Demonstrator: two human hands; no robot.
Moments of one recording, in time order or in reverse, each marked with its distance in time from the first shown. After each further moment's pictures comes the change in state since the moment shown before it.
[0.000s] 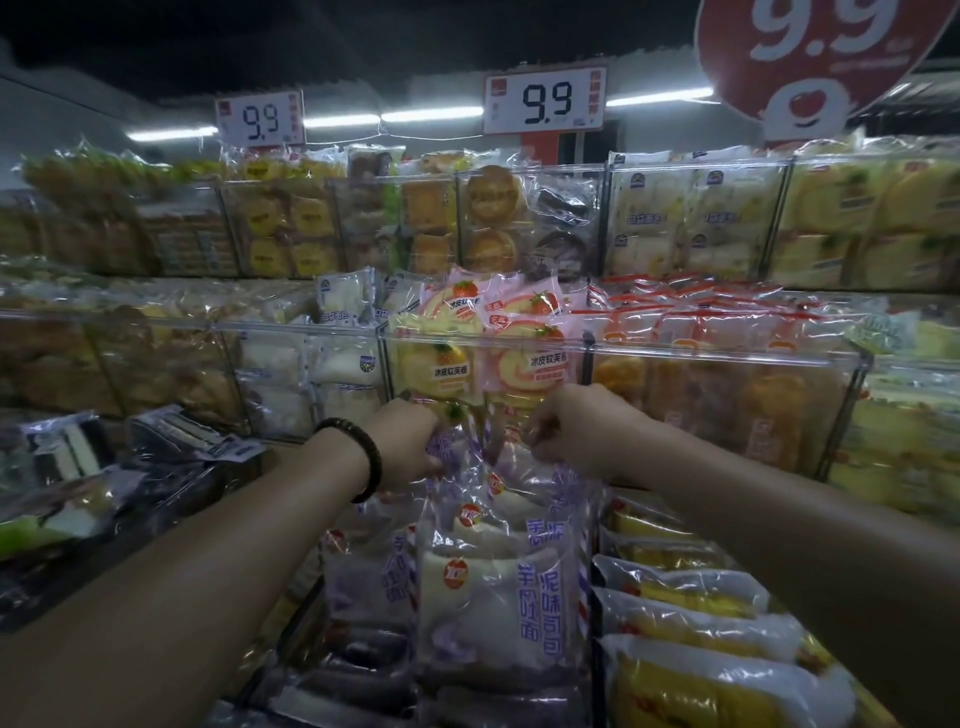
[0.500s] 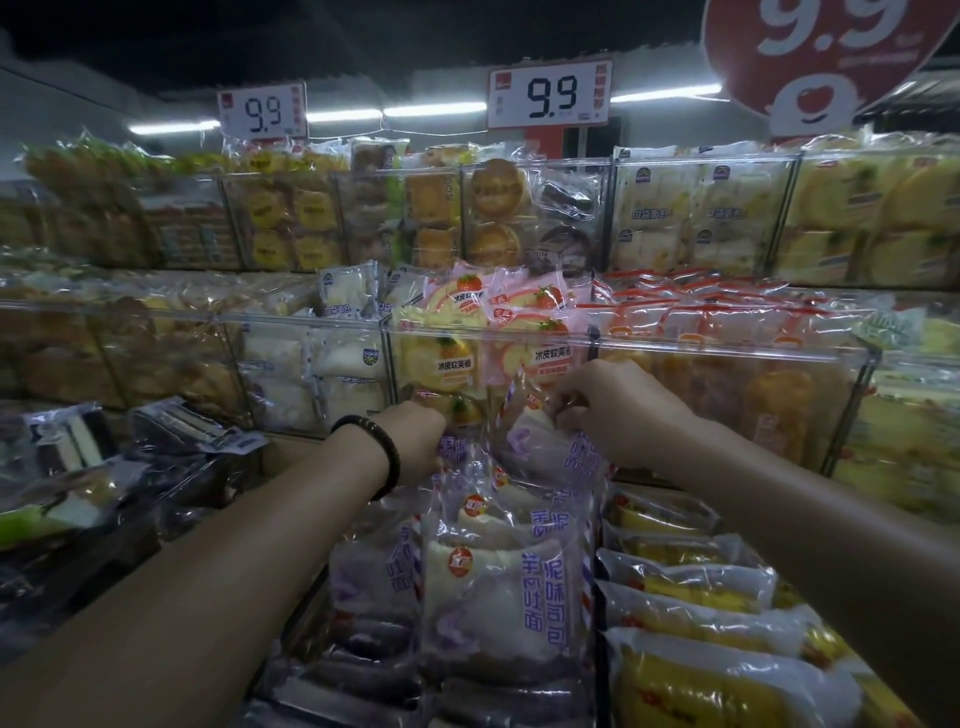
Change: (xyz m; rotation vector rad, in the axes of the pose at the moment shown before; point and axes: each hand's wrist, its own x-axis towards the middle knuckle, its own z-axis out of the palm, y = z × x) left_hand 0.003 0.005 0.005 0.067 -0.093 -0.006; right_hand -0.018 0.011 -0.014 0.031 0.205 -0.025
